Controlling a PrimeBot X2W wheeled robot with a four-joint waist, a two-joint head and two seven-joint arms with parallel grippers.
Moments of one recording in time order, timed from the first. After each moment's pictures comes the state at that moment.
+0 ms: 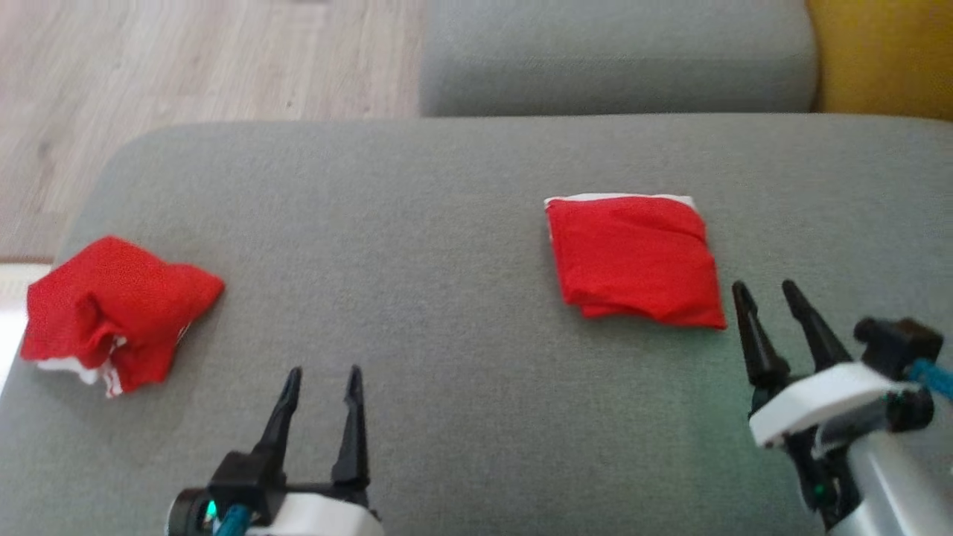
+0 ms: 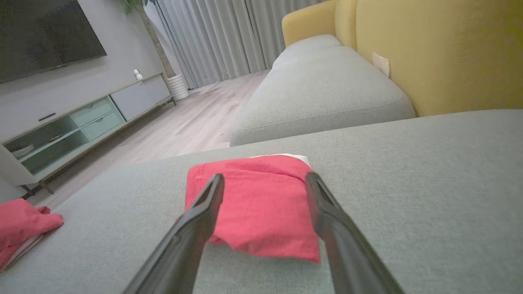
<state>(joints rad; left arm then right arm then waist) 0.16 0.05 -0.32 0.01 -0.18 0.17 -0.26 -0.14 -0.23 0.17 0.36 0.50 0.13 -0.09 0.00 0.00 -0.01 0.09</state>
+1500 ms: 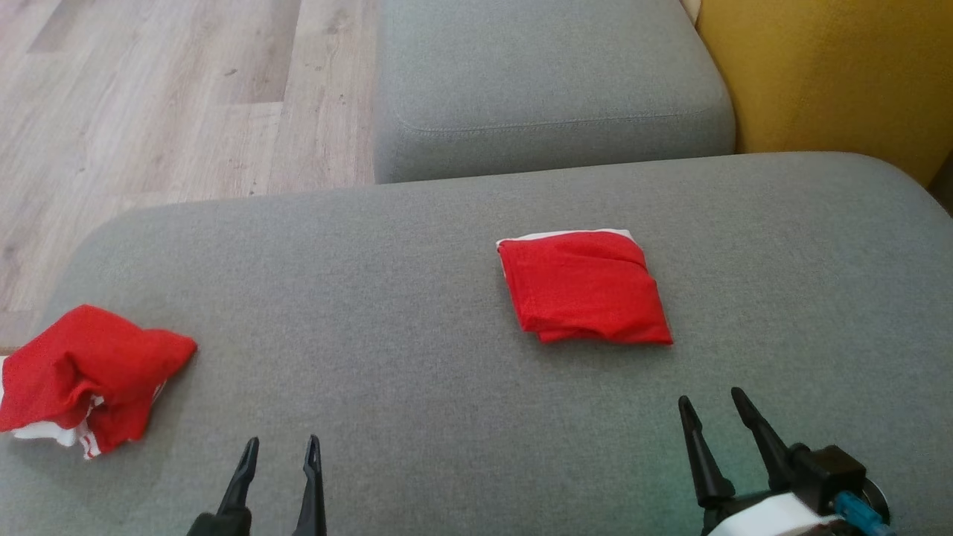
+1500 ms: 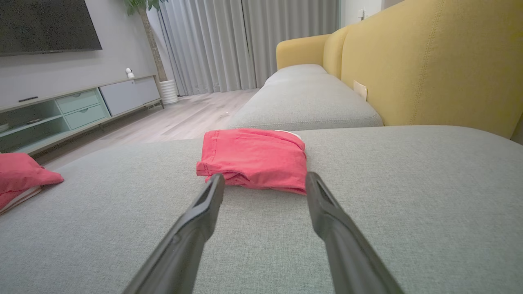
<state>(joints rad) 0.30 0.05 -0.19 0.04 -0.06 0.11 -0.26 0.11 -0.10 0.16 0.30 0.18 0.13 -0.25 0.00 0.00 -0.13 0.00</state>
